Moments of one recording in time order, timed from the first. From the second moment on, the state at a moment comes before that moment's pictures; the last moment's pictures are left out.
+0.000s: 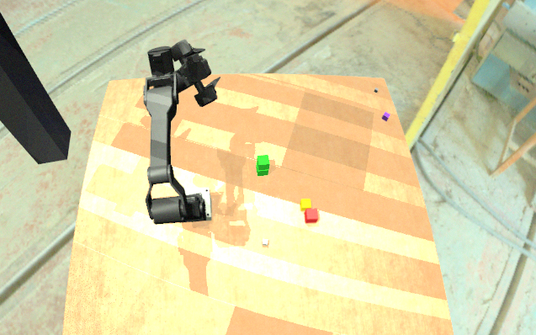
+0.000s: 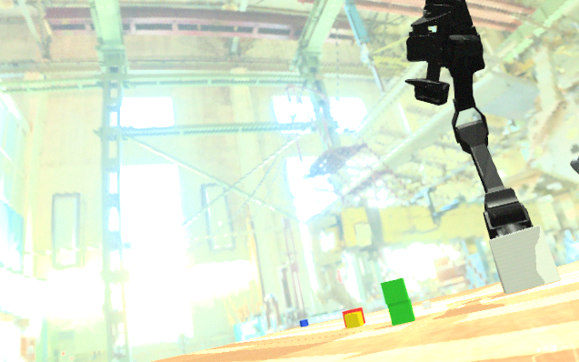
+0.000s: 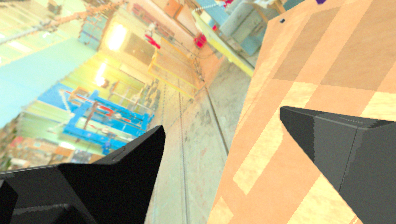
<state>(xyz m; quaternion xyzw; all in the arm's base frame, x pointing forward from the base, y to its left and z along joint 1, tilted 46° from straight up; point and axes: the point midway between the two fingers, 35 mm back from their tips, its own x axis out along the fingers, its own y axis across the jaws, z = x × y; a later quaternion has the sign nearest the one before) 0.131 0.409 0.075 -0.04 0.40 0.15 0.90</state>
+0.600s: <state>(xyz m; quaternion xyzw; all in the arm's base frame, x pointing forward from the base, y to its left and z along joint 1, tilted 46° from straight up) 0.287 0.297 0.071 -0.31 0.44 0.05 0.84</state>
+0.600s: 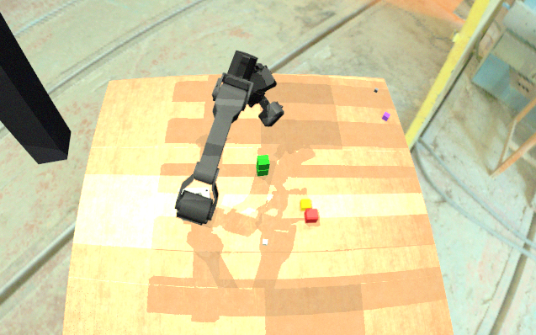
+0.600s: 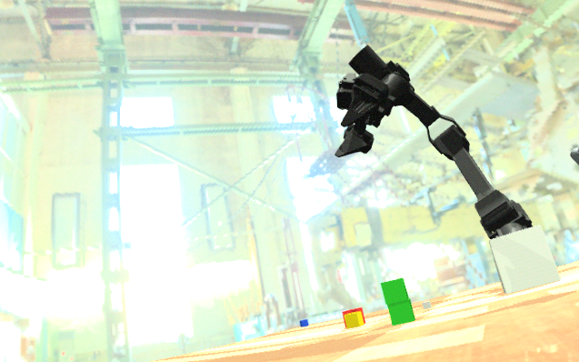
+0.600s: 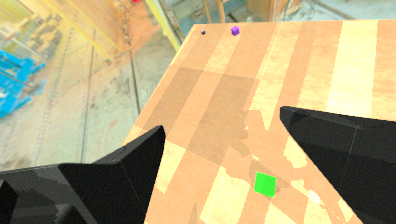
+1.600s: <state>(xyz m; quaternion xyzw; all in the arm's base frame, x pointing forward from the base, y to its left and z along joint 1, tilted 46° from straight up) 0.385 0.015 0.075 -0.59 0.68 0.15 0.41</state>
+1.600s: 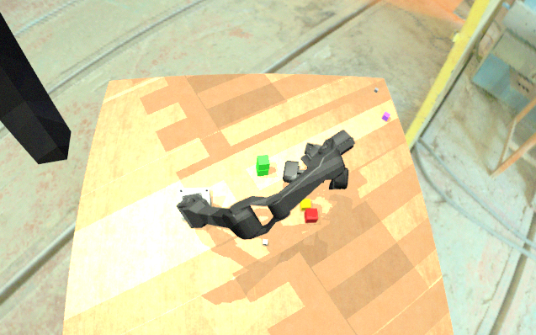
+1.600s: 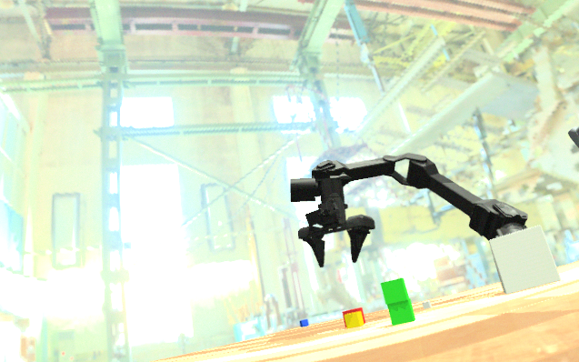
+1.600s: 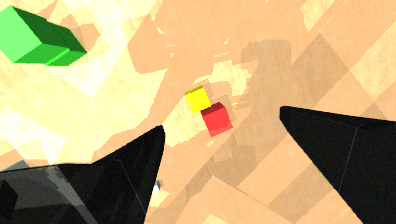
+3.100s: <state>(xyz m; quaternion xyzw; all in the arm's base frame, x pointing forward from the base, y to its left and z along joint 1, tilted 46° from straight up) 0.377 -0.096 0.032 -0.59 0.71 0.22 0.31</state>
